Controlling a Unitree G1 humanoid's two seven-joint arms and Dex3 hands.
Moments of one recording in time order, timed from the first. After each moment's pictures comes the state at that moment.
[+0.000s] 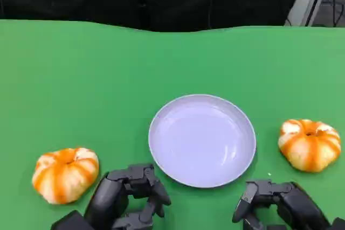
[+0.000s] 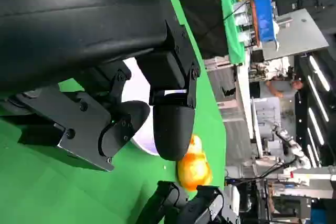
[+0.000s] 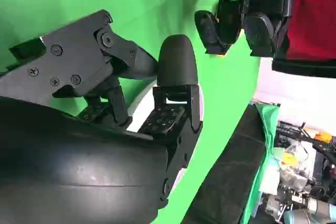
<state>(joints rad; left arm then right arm) 0.00 -0.06 -0.08 0.61 -0.05 -0.79 -0.33 -0.03 -0.10 0.13 0.69 0.00 -0.90 0.39</state>
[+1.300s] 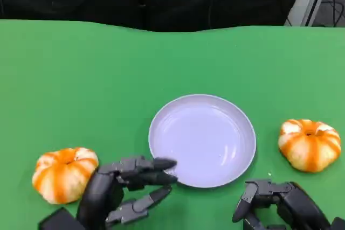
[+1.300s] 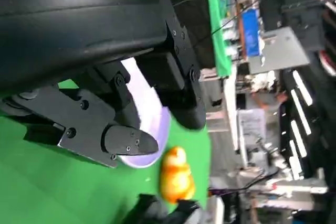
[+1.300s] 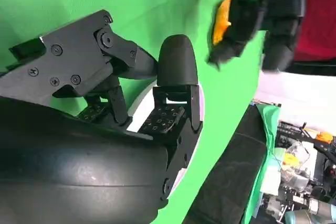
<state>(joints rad) 0.01 -0.07 -0.06 0.54 -0.14 -0.76 -0.35 -0.03 -0.10 0.13 0.70 0.00 -0.90 0.39</state>
